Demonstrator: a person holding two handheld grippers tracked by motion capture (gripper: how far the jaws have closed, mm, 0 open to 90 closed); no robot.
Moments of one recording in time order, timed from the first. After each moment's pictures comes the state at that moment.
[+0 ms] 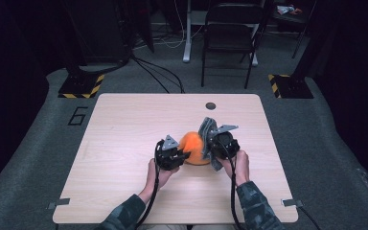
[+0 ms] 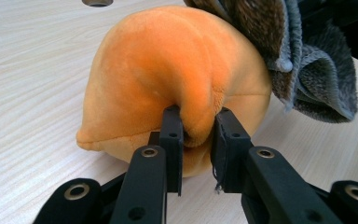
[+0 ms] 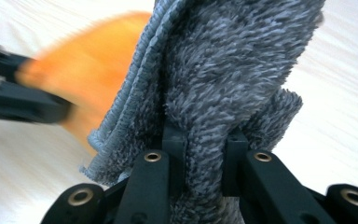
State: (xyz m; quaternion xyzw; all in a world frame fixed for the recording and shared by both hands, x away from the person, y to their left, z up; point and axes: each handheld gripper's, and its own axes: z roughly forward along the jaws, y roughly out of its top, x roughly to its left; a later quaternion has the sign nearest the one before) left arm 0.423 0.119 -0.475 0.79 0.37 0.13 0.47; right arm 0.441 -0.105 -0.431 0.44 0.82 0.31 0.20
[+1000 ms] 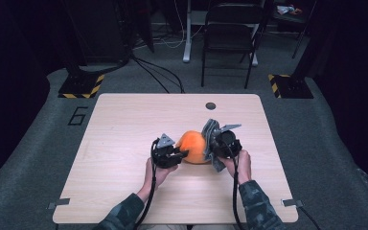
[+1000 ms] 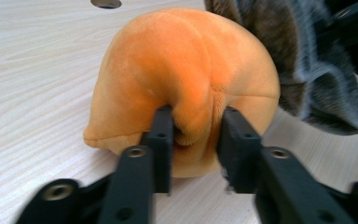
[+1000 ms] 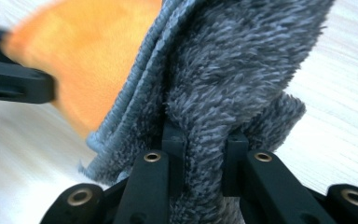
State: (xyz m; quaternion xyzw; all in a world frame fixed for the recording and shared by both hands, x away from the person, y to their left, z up) left arm 0.428 0.130 -0.478 0.78 0.37 0.13 0.49; right arm 0.447 -0.109 -0.438 0.46 0.82 0.30 0.16
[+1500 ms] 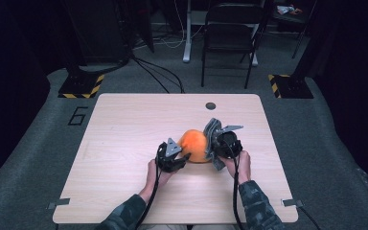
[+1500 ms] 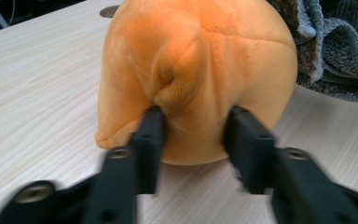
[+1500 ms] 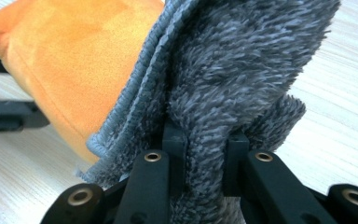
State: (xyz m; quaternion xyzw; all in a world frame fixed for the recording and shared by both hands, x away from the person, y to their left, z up) left arm 0.424 0.117 -0.494 0.80 0.33 0.20 0.46; right arm 0.452 -0.117 -0.446 0.46 0.80 0.33 0.17
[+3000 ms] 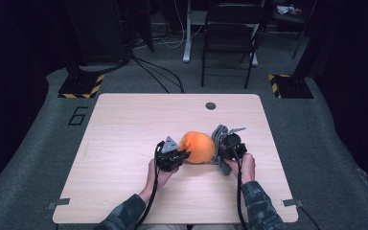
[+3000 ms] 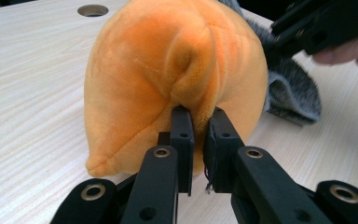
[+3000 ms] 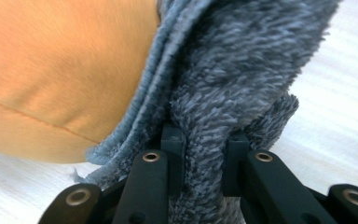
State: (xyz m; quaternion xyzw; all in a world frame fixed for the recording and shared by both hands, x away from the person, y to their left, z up) left arm 0.422 0.120 -0.482 0.79 0.34 0.14 0.49; right arm 0.464 -0.137 -0.469 0.50 0.80 0.28 0.15
